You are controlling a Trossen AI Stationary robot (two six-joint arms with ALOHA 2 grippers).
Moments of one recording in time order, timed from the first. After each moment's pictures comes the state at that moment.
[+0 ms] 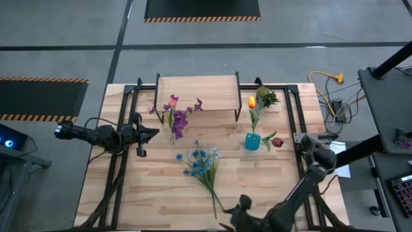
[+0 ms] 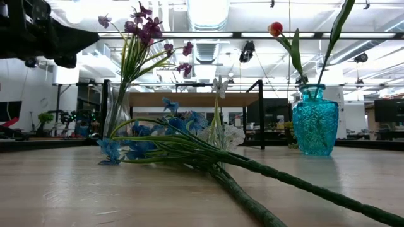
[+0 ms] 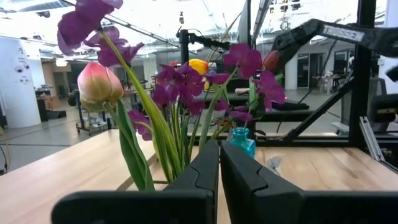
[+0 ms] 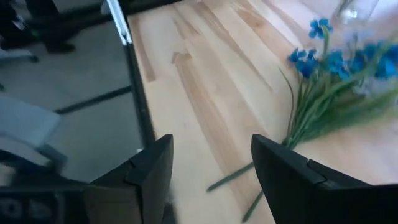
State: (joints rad) left arm -0.25 0.05 0.01 0.20 -0.45 0.14; right arm 0.89 2.10 1.71 -0.60 0.83 1.06
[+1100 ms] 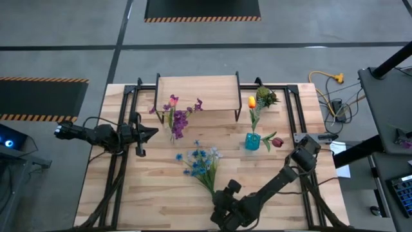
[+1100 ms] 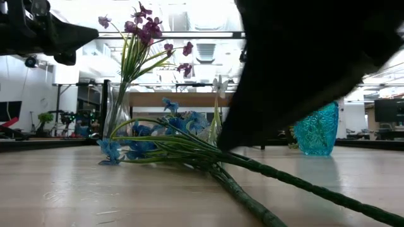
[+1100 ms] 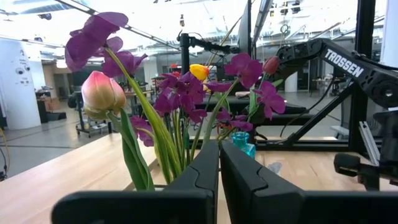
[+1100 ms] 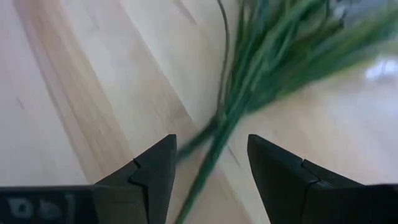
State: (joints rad) left arm -0.26 0.05 0.03 0.19 -0.45 0.14; right arm 0.69 2.27 1.68 -0.69 0.66 1.16
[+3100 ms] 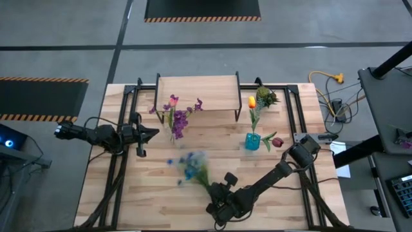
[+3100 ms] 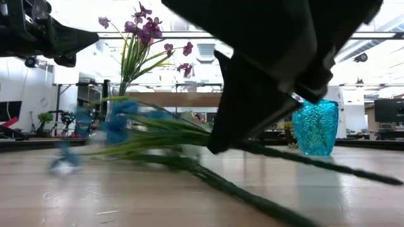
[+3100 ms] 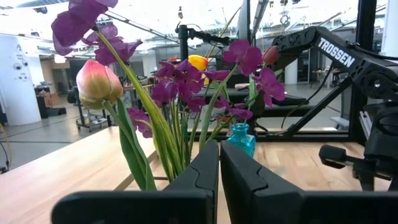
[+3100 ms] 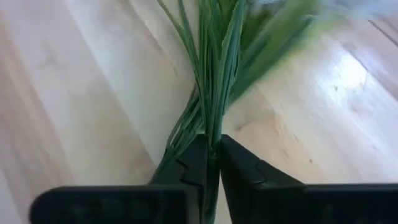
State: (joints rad) left arm -0.26 0.05 0.03 0.15 -0.45 0.13; right arm 0.62 2.27 1.66 -0.68 0.65 1.11
